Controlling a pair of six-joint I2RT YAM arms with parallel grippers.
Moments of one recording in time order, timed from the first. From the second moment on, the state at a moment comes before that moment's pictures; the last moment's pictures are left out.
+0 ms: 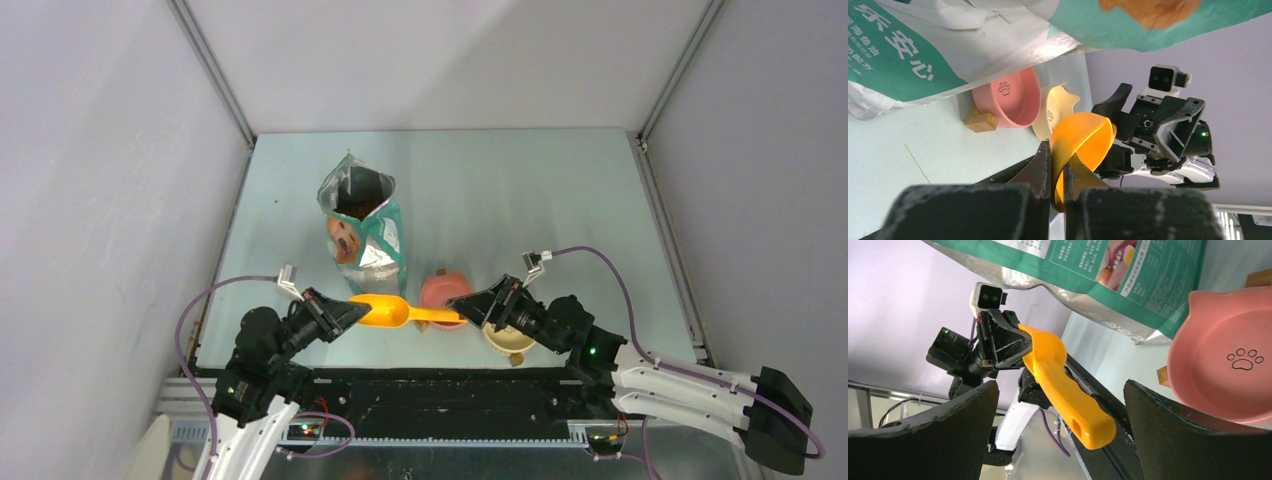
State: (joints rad) left arm -0.34 0.01 0.36 -0.57 0.39 -1.06; right arm 1.05 0.71 0.28 0.45 0.07 1.07
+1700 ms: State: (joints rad) left arm -0.34 0.07 0.35 -0.43 0.41 -1.17; right arm 1.05 0.97 0.32 0.80 -0.10 1.09
